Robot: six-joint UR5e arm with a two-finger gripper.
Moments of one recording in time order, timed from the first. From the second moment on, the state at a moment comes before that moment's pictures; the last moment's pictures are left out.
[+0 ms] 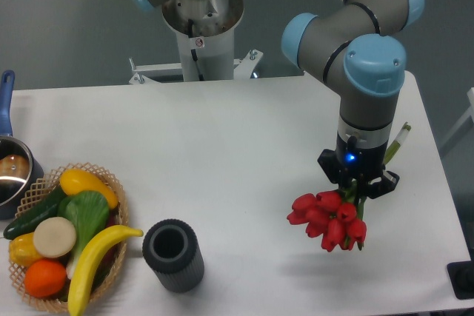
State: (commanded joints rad) arm 2.62 -2.00 -1.37 -1.05 1.50 1.16
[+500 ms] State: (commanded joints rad) arm 2.63 -1.97 -1.35 -0.95 1.09 1.01
